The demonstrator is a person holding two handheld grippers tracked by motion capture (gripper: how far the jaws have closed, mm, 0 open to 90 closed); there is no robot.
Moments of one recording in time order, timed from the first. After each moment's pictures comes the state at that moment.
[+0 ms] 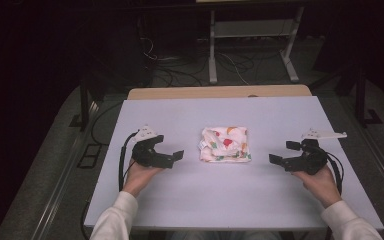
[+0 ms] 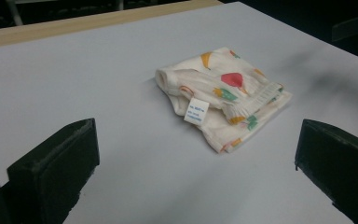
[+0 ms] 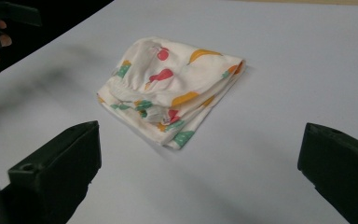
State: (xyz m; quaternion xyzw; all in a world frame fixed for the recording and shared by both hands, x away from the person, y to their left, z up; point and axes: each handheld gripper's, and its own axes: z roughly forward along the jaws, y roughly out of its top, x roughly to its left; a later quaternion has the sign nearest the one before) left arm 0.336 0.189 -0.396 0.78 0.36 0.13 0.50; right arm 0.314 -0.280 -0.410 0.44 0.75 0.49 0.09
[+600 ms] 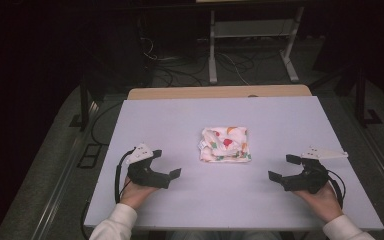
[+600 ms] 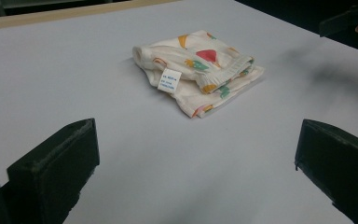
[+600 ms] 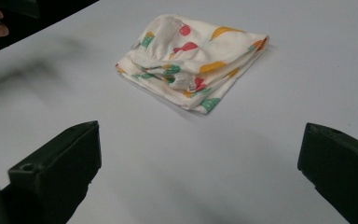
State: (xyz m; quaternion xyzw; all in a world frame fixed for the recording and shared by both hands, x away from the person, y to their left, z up) left arm 0.290 0.200 -0.413 0.78 0.34 0.13 0.51; right arm 0.272 -0.271 -0.424 0.42 0.76 0.49 0.11
